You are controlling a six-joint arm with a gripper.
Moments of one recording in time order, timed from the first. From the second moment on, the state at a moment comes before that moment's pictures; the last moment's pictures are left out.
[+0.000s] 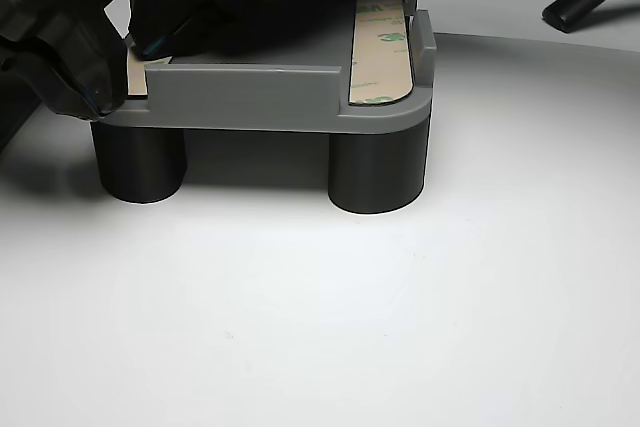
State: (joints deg) arm 37.9 116.8 140.9 40.3 40.4 -57.4
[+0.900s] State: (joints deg) arm 37.9 116.5 140.6 40.0 40.6 -57.3
